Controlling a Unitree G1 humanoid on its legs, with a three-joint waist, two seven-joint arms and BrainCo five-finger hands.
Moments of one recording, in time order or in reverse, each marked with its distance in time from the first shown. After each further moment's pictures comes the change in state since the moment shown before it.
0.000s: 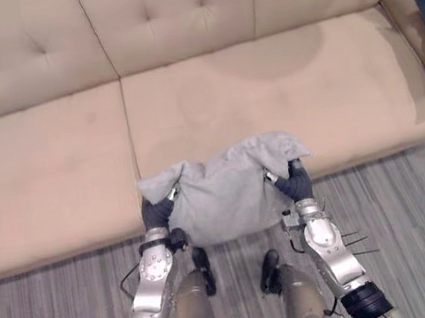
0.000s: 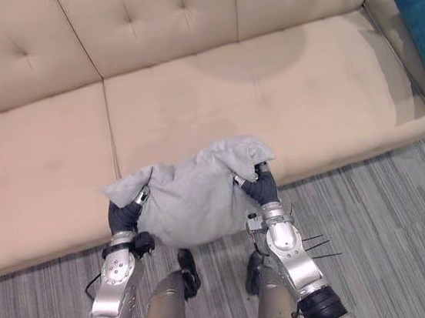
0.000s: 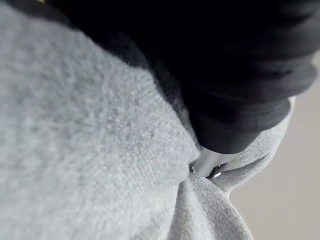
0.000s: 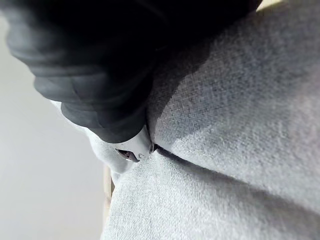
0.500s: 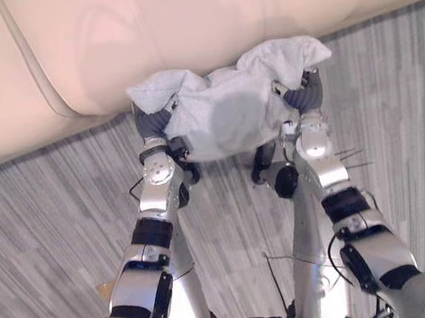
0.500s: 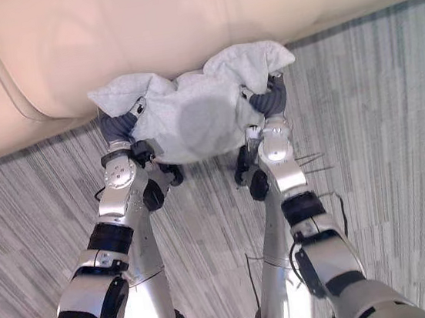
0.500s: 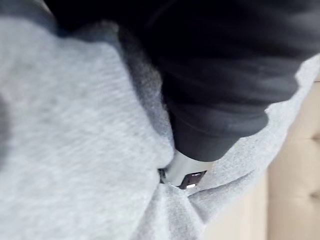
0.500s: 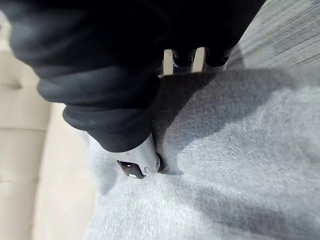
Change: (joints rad) left arm -0.557 -0.071 0.088 0.129 -0.036 0.064 0.096; right arm -0.473 0.030 -0.151 0.136 0.000 0.059 -0.225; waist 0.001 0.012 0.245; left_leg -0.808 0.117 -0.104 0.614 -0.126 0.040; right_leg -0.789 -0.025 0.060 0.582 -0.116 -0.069
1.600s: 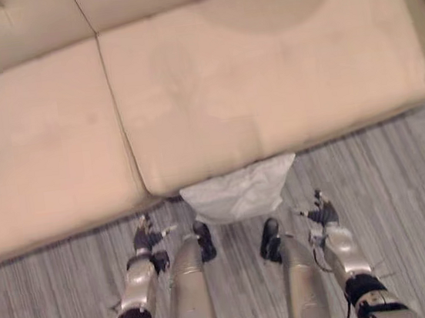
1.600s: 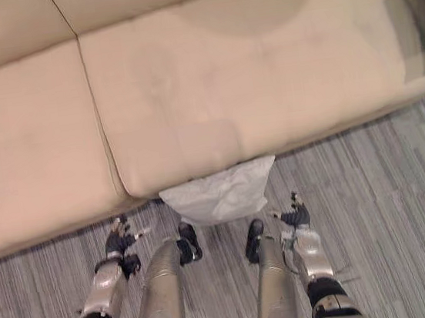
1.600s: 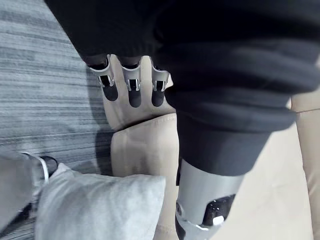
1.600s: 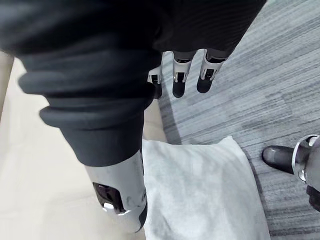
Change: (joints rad) left arm 0.232 0.065 0.171 0.477 0.013 0.029 -0.257; right arm 0.210 -0.003 -0.229 0.573 0.010 0.030 0.199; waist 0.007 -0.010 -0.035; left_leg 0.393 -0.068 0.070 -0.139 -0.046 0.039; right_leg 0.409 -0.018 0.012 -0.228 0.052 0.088
